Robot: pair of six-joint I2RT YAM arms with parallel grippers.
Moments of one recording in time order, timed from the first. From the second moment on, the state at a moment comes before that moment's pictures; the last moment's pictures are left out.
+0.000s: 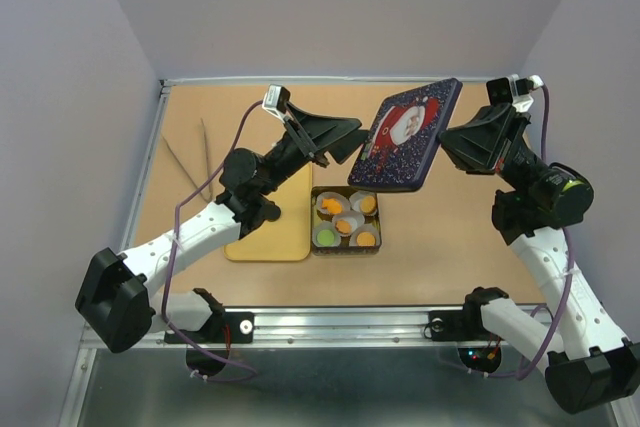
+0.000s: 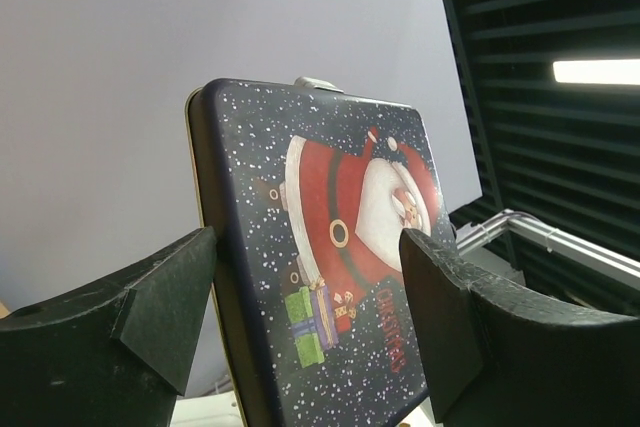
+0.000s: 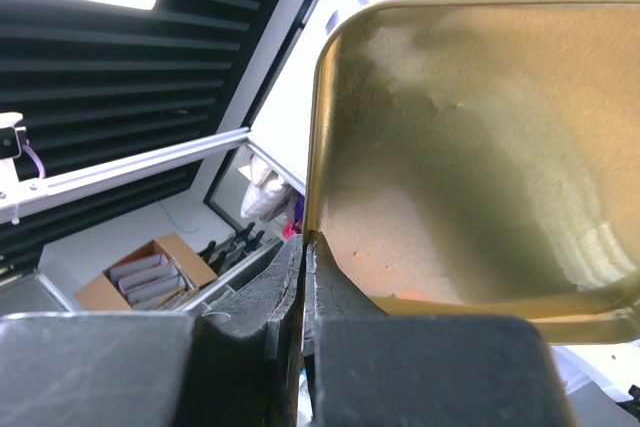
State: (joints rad) left arm -0.75 1.23 0.87 0.89 0.30 -1.56; right arm 0.24 0.89 0.92 1.00 -0.73 2.02
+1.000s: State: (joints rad) left arm -0.75 1.23 0.89 0.85 0.32 -1.56; right arm 0.24 0.87 0.89 1.01 -0.74 2.02
